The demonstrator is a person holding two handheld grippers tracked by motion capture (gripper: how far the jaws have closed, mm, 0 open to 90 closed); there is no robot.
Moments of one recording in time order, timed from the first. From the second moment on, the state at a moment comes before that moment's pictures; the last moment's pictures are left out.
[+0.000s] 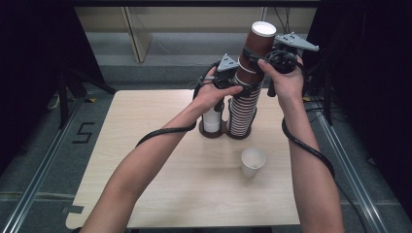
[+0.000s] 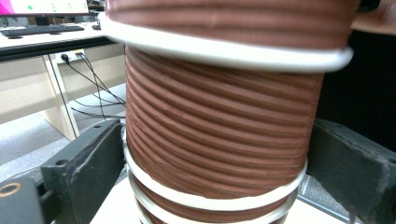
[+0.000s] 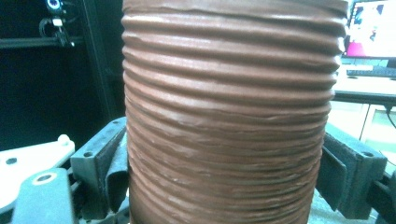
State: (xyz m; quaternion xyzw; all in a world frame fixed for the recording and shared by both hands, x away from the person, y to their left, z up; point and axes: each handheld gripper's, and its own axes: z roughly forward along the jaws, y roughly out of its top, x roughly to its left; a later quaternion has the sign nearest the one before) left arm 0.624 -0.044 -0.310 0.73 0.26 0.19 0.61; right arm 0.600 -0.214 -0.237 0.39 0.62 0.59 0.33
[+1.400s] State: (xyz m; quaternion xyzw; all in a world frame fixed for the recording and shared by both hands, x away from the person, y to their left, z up) left arm 0.624 -0.046 -0.306 0.73 0.25 0.19 0.60; right arm 0.571 -0.243 -0.191 0.37 0.55 0.67 0.35
